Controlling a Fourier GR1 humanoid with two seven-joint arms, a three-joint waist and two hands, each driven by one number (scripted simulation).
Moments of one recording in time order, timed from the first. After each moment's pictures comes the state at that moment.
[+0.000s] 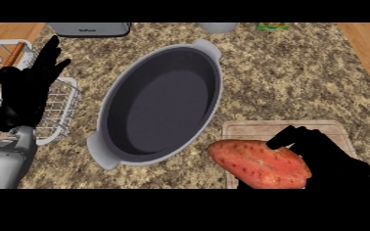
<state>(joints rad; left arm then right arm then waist) -0.27 0.48 -0.09 -1.66 0.00 0.24 0.41 -0.22 -0.25 0.70 -2.32 1.42 0.04 1.09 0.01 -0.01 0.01</state>
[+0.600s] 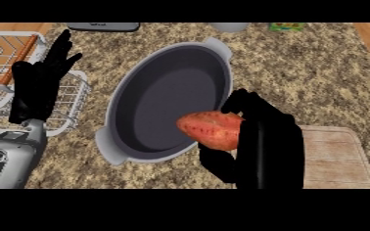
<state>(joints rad) -0.32 0.45 -0.12 -1.63 0.00 0.23 0.40 -0.38 -0.03 0.62 -2.03 1.35 0.13 1.11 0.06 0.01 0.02</state>
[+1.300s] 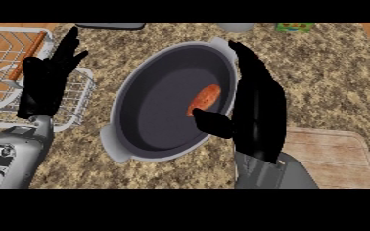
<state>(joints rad) -0.36 0.43 -0.13 -1.60 -0.01 0.21 0.40 -0.52 -0.01 0.46 -1.85 1.10 -0.10 1.11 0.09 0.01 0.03</state>
